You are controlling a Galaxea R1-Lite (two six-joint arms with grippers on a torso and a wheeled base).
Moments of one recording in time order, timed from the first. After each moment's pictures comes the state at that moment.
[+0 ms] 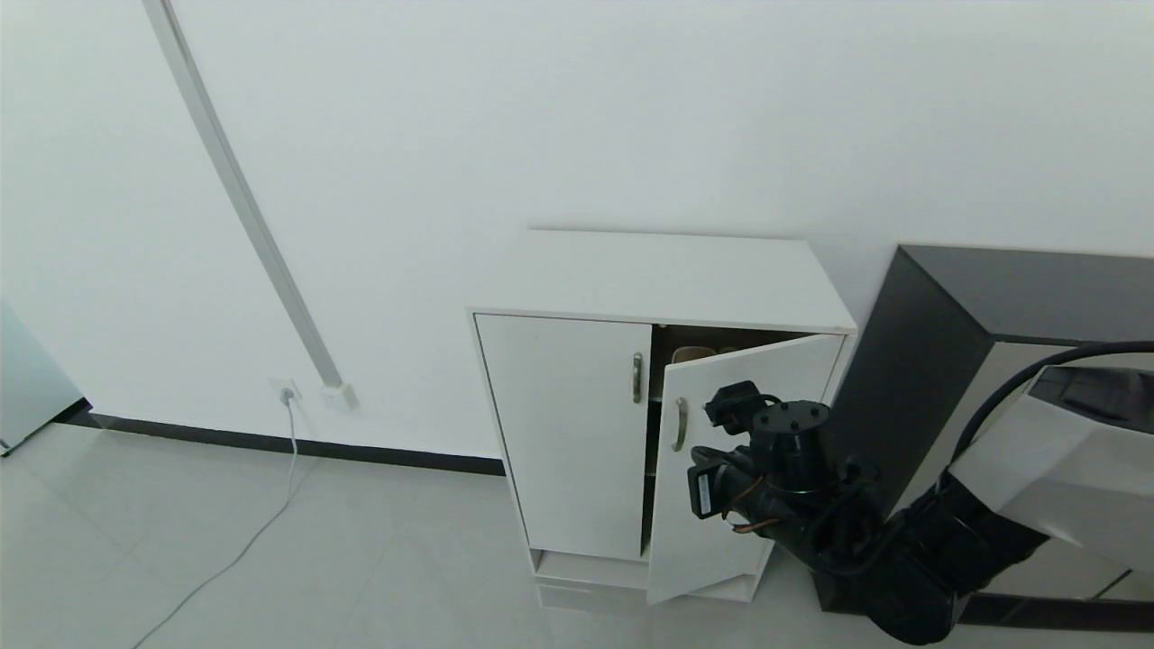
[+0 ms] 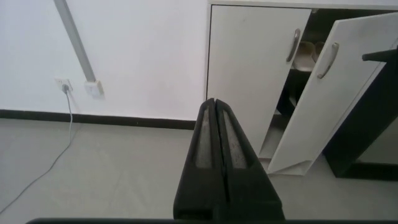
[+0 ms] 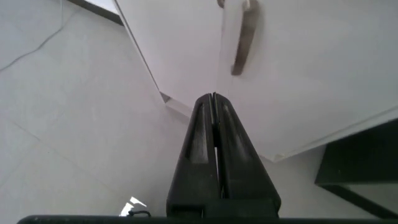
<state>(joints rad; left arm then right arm) 0.00 0.00 0.00 0.00 -0.02 -0.01 0.68 2.13 -0.80 -0.98 -0.25 0.11</state>
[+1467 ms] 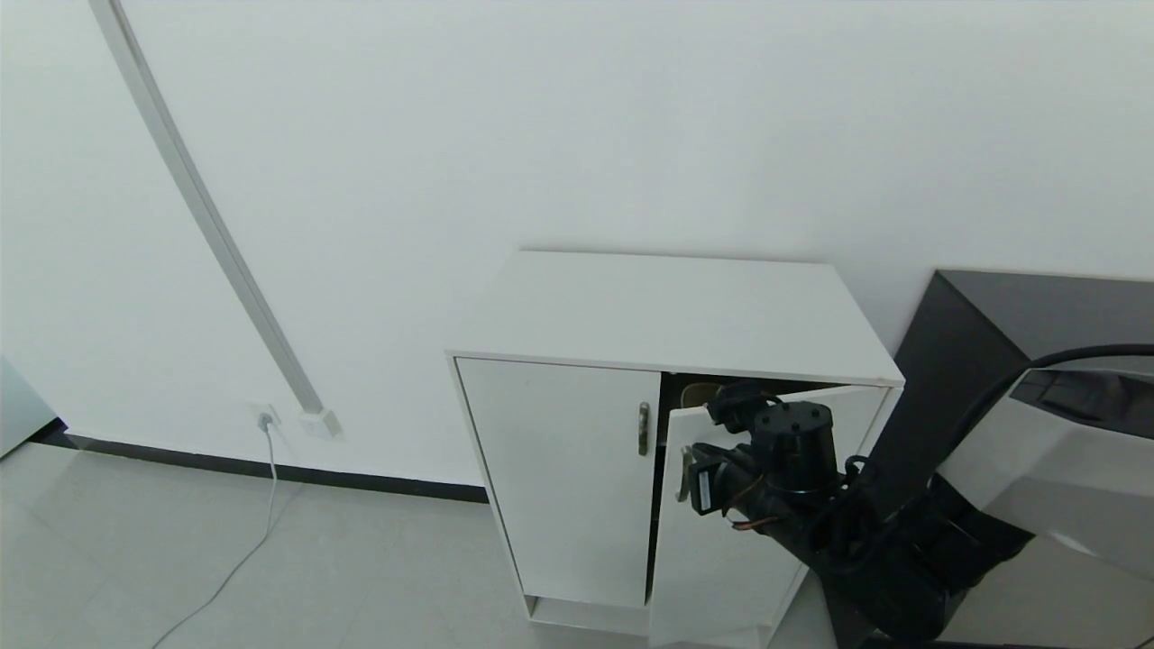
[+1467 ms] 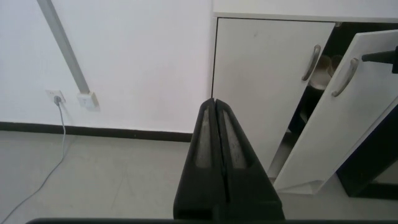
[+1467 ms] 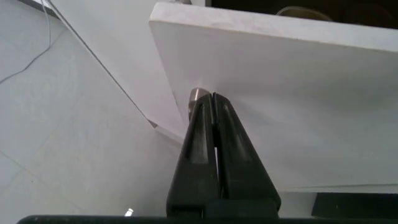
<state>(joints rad) 0.00 0.00 0.00 0.00 -0.02 0.00 0.66 2.15 -0.82 -1.02 -0.25 0.11</state>
